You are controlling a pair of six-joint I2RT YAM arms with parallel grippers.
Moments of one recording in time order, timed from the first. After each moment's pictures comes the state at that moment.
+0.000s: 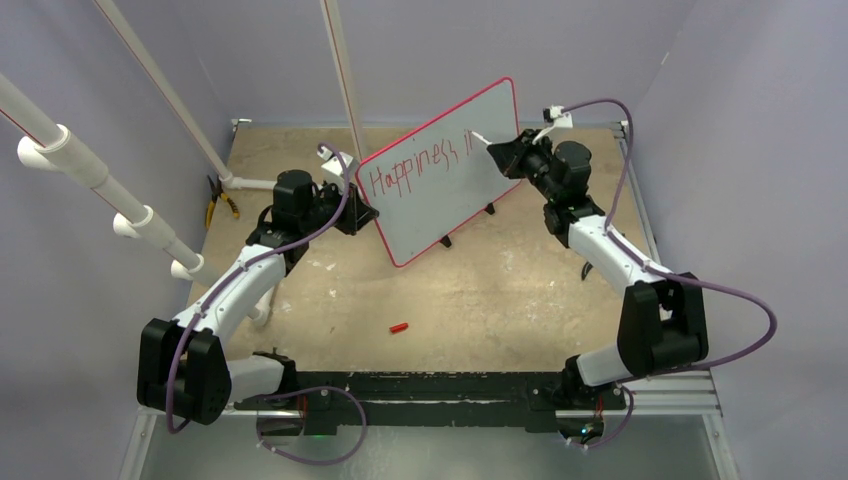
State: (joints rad) left arm -0.27 1.24 0.84 0.00 0.52 -0.10; right arm 0.23 1.45 0.99 0.43 -0.25 0.46
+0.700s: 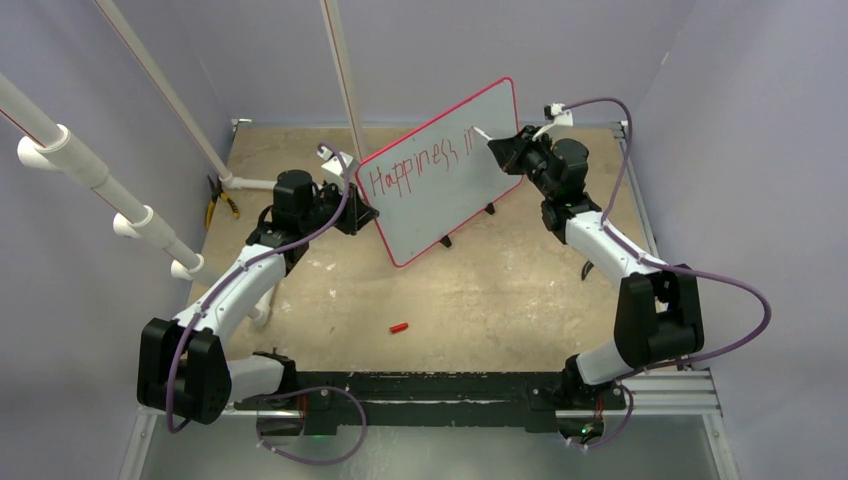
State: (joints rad) left arm -0.27 1.24 0.84 0.00 0.52 -0.10; right arm 0.23 1.50 1.01 0.46 -0.22 0.49
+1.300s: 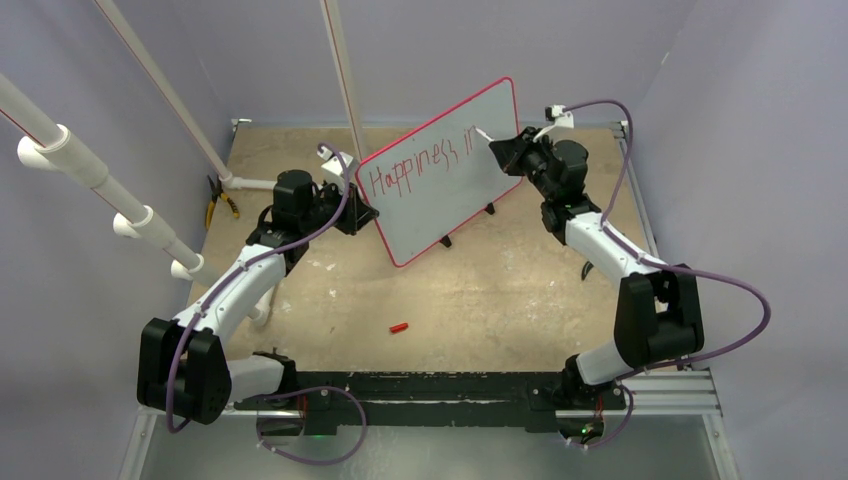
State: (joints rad) left arm -0.27 1.24 0.84 0.00 0.52 -0.10; right arm 0.23 1.50 1.00 0.46 -0.19 0.50
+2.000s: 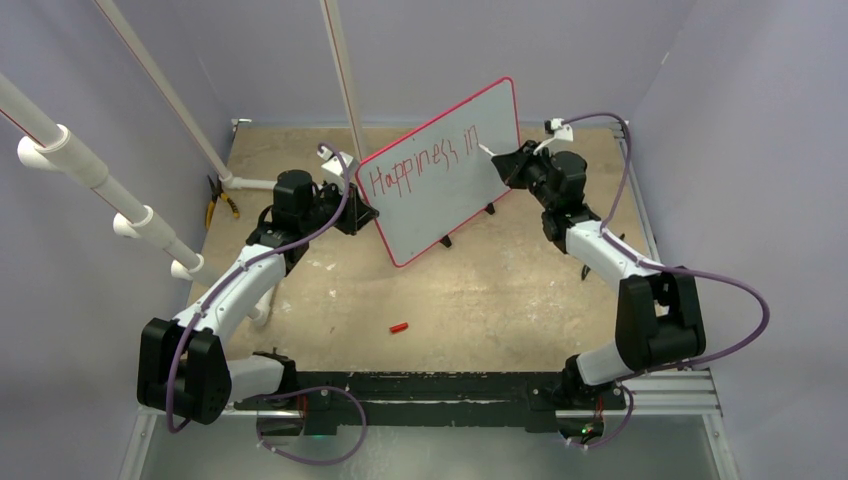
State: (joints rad) left arm -0.27 1.24 0.84 0.00 0.52 -0.10; right arm 0.22 1.49 0.92 0.46 -0.19 0.50
